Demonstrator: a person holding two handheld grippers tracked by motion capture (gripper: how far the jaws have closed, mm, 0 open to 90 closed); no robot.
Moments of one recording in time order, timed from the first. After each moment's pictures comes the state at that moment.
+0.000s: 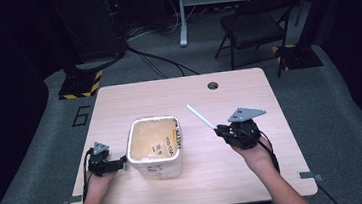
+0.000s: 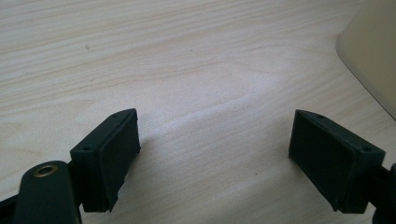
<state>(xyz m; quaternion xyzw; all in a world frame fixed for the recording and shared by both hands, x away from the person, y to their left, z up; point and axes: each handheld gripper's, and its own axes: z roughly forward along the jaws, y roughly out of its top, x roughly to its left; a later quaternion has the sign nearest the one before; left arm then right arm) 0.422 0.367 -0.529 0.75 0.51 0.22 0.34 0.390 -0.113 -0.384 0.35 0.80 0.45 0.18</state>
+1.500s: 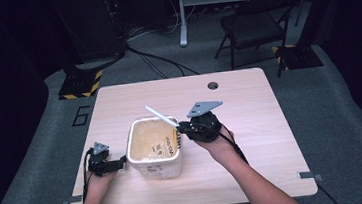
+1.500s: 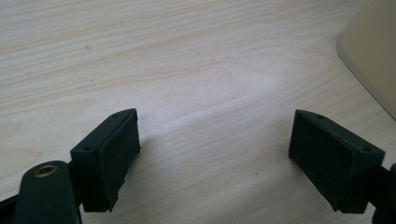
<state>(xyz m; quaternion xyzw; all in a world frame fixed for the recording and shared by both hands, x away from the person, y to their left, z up) 0.422 0.368 -0.529 0.75 0.51 0.22 0.34 0.416 -0.019 -0.367 0.26 0.83 0.47 0.14</state>
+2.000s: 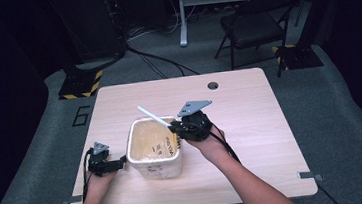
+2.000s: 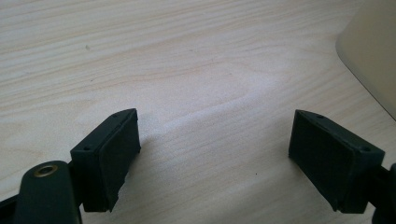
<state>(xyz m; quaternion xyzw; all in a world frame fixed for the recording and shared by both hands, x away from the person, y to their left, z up) 0.422 0.368 -0.529 0.75 0.51 0.22 0.34 0.423 0.003 -0.368 0.26 0.83 0.47 0.13</state>
